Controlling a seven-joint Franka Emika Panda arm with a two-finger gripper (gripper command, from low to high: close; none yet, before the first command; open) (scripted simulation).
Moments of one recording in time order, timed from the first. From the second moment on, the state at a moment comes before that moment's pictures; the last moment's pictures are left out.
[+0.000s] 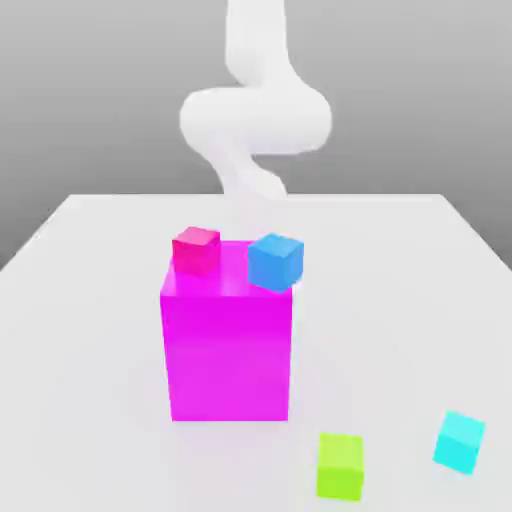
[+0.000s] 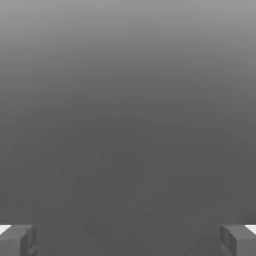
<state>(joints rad) 0.06 -0.72 -0.04 -2.32 0.02 2.33 0.69</state>
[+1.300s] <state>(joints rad) 0.37 0.39 -0.12 -2.49 0.17 2.88 -0.56</state>
